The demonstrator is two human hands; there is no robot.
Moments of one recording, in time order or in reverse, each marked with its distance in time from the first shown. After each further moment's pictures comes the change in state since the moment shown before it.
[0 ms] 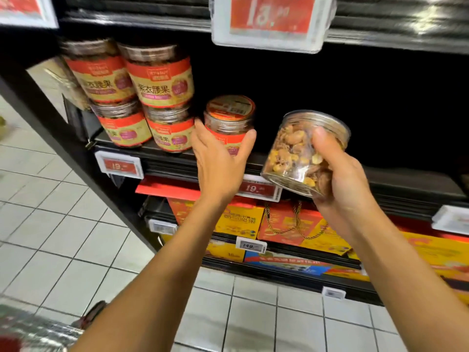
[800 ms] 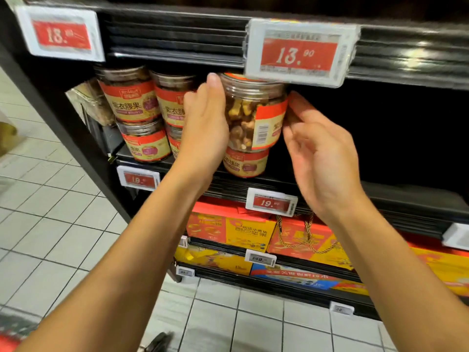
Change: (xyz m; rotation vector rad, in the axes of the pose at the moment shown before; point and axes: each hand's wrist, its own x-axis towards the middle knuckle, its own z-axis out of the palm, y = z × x) left_hand 0.035 0.052 -0.080 -0.385 -0.154 0.020; right_hand 0.024 -0.024 0.068 0.160 -0.079 -0.165
